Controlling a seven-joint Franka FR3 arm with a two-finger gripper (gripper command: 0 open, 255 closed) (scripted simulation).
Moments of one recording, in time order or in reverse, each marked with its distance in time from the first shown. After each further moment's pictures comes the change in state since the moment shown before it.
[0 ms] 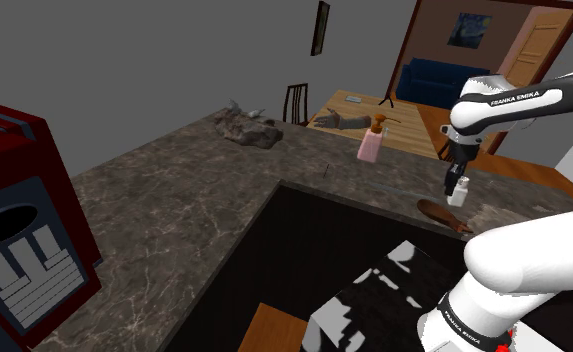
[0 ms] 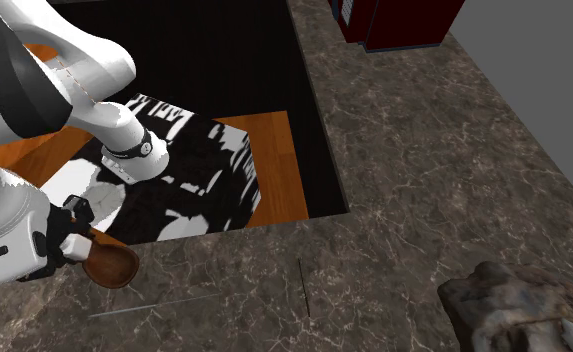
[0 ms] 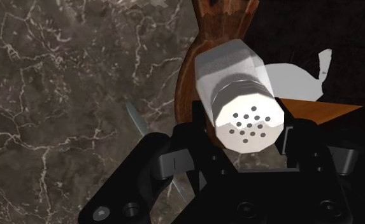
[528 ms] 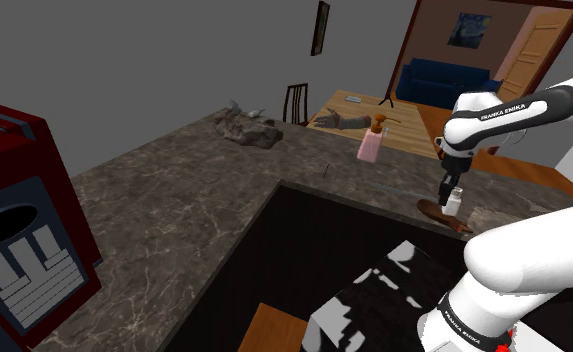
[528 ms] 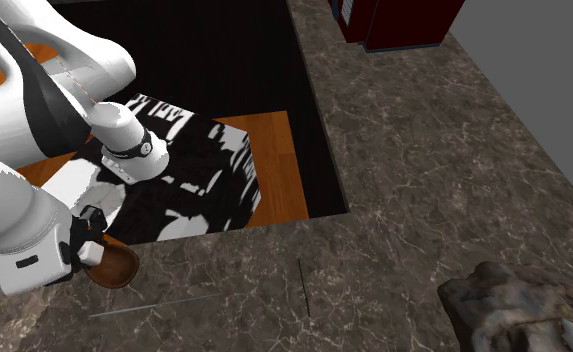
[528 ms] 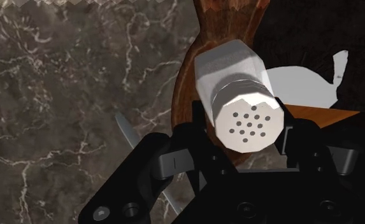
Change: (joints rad) arm -0.002 0.068 -0.032 -0.061 -0.023 0.128 0.014
